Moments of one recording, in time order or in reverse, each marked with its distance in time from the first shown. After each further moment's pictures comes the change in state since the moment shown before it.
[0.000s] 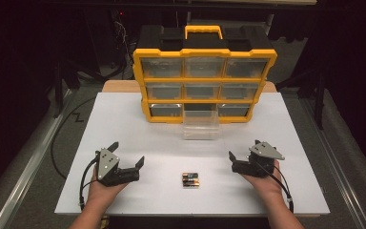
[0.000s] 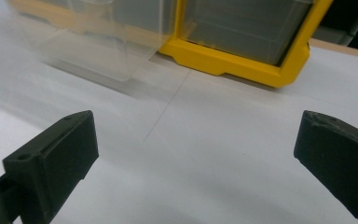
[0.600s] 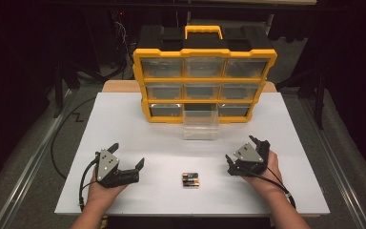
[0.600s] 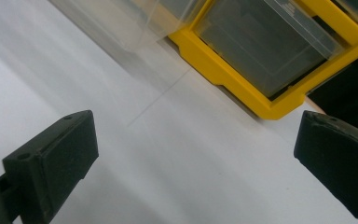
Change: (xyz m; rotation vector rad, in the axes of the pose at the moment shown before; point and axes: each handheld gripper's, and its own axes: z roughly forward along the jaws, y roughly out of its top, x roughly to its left) left arm -0.002 0.000 -0.003 0.010 -0.009 0.005; right arm 0.017 0.004 0.012 0.052 -0.085 -0.421
